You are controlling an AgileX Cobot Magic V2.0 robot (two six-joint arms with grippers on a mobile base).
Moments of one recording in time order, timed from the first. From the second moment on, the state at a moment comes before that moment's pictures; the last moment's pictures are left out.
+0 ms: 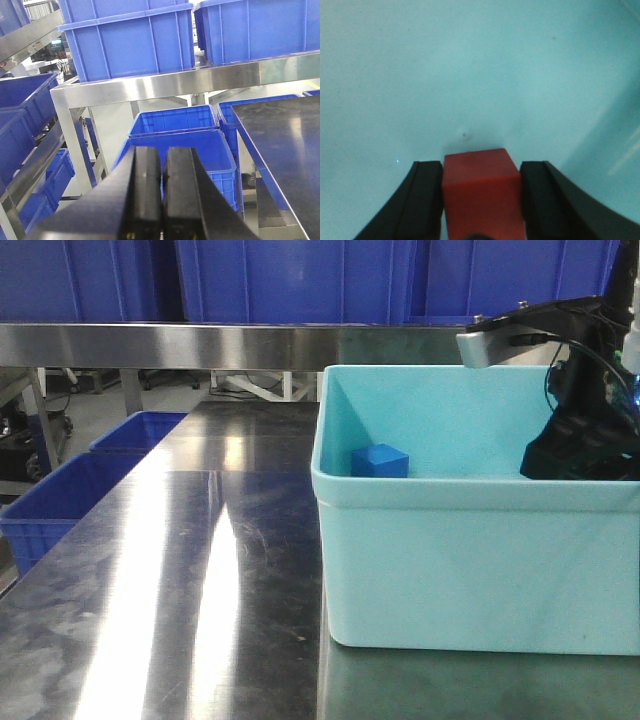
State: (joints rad) left arm -0.02 -0.01 0.01 -0.01 0.03 0.14; right arm 0.37 1.59 -1.02 -0.10 0.82 -0.13
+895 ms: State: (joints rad) left arm -0.02 -0.01 0.01 -0.01 0.03 0.14; right arm 0.37 1.13 -1.09 -0.11 0.61 -0.13
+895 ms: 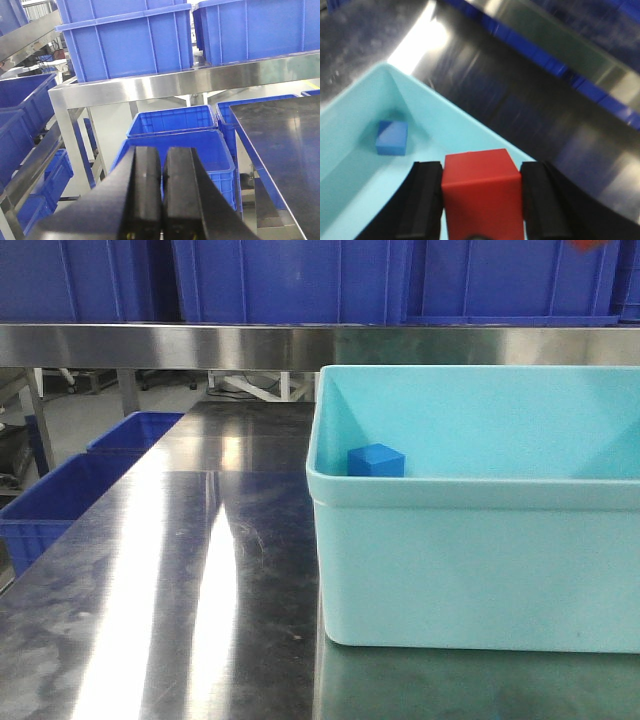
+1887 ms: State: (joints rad) left arm -0.02 -0.01 0.01 -0.01 0.03 0.14; right arm 0.37 0.73 -0.72 -0.08 0.49 -0.13
